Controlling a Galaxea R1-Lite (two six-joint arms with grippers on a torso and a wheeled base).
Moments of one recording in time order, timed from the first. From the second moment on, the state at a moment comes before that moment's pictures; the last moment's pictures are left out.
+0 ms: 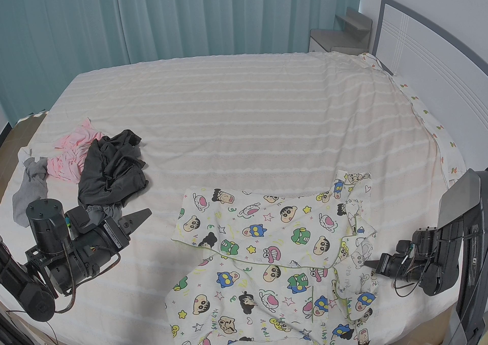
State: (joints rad) left arm -0.26 1.66 -0.13 -1.23 -0.07 -0.74; right arm -0.05 2.50 -0.23 -1.55 0.45 0.43
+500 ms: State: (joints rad) left arm -0.26 1.66 -0.13 -1.23 -0.07 -0.74; right arm -0.12 2.36 -0.17 -1.55 0.45 0.44
